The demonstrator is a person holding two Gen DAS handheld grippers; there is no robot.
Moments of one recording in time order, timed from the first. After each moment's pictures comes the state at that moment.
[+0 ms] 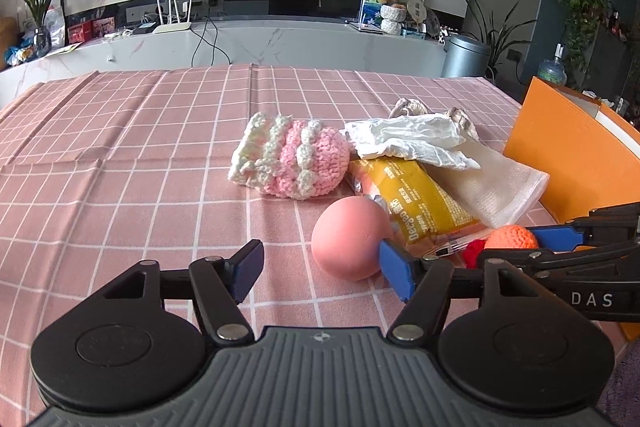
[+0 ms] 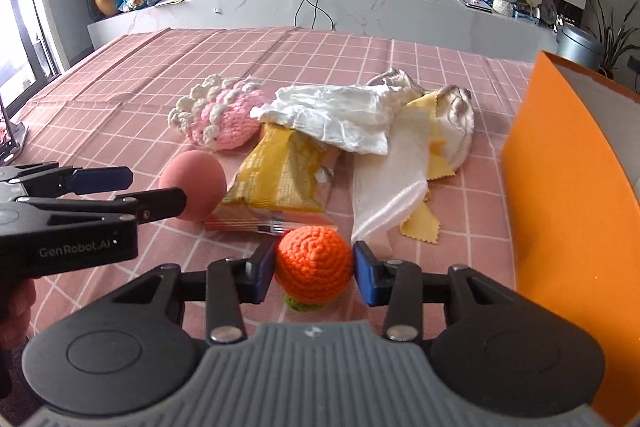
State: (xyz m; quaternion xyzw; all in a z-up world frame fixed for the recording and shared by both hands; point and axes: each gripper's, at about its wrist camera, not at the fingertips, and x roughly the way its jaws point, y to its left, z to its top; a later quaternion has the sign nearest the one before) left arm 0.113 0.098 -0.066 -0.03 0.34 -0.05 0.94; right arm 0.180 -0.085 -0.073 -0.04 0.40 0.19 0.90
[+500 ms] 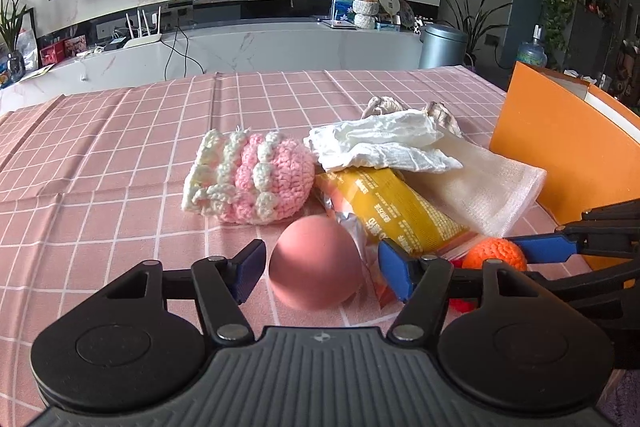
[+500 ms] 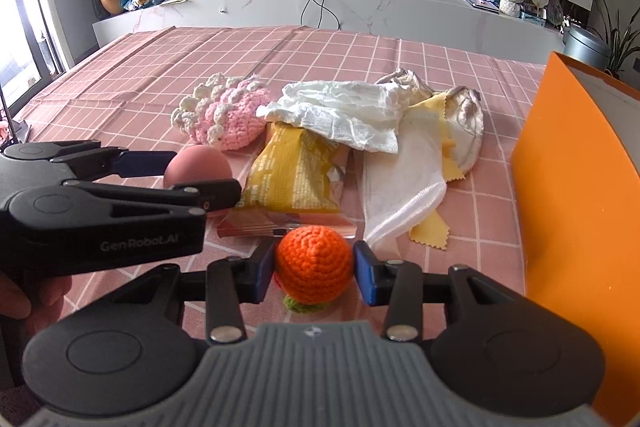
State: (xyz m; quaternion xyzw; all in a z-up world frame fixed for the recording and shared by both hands) left arm 0.137 0.077 -0.073 0.00 0.34 -0.08 0.94; right arm 0.183 -0.080 -0.077 -0.04 0.40 0.20 0.89
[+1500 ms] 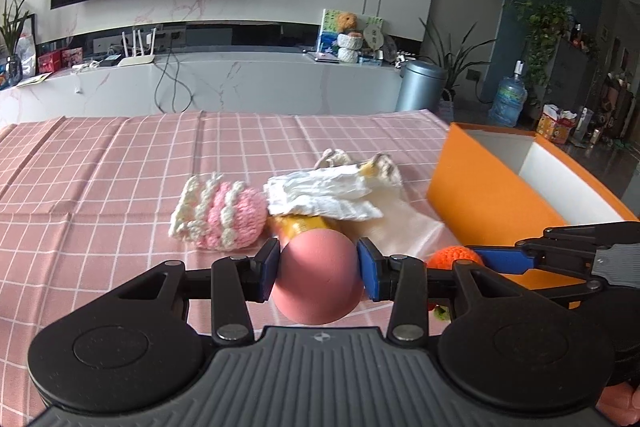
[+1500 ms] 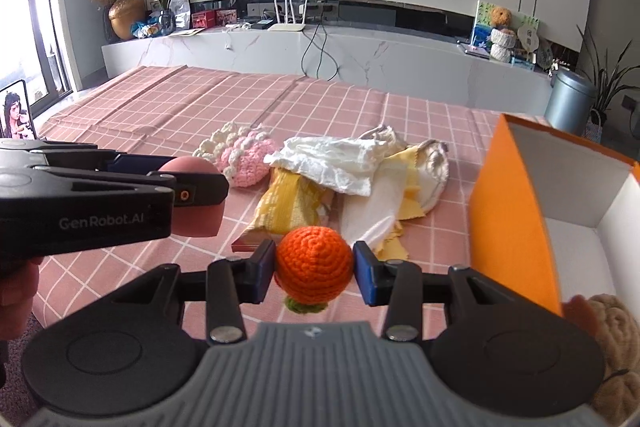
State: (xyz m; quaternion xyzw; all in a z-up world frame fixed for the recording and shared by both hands) left arm 0.087 0.053 -0.004 -0.03 0.30 -0.10 0.95; right arm 0.135 -0.111 -0.025 -0.06 0.33 0.20 0.92
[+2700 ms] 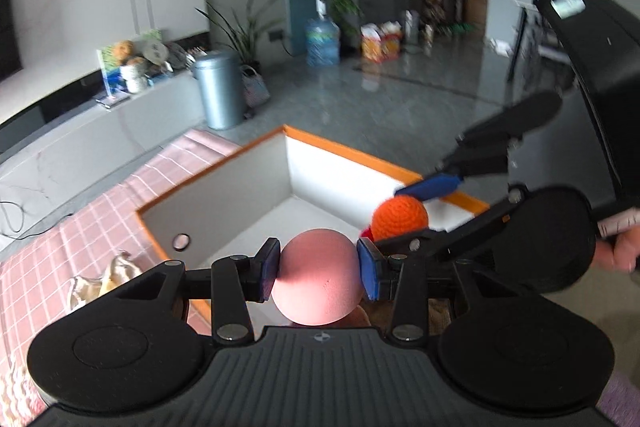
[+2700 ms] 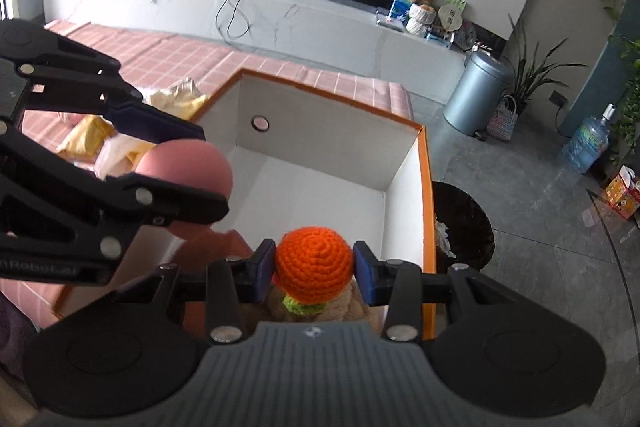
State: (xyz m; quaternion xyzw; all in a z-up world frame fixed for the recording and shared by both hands) left arm 0.130 -0.182 0.019 0.16 0.29 -0.36 0.87; right arm 0.159 -0.323 0.014 -0.15 0.38 0.11 0.90
